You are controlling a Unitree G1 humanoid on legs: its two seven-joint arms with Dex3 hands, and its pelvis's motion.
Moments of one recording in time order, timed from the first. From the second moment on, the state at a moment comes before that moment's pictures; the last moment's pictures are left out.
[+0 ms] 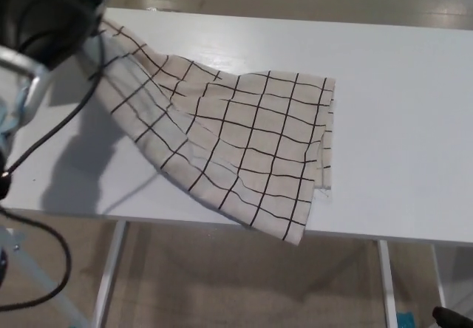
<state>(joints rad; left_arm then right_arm) -1.14 0.61 -0.71 1.14 0.97 -0.16 0.65 0.42 -0.07 -0.21 0.08 0.14 -0.03 0.14</state>
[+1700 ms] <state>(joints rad) -1.12 0.36 -0.92 0.66 1.07 -0.31 0.22 0.37 -0.08 -0.20 0.08 0.14 -0.04 0.16</state>
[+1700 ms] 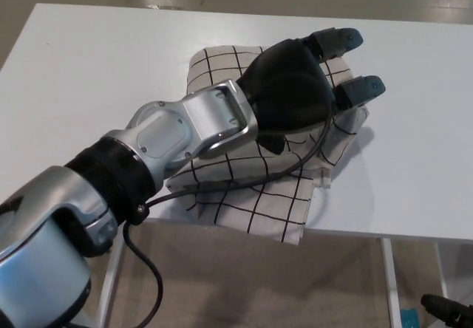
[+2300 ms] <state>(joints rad) -1.10 0.37 -0.76 0.48 0.94 -0.27 -0.08 0.37 -0.08 -0.20 0.08 0.14 -0.04 0.16</state>
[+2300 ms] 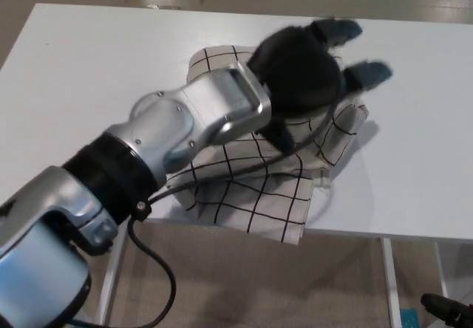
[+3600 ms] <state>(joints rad) -0.10 0.59 0.13 -0.08 0.31 -0.19 -0.47 0.30 -0.14 -0.31 0.07 0.14 -0.03 0.15</state>
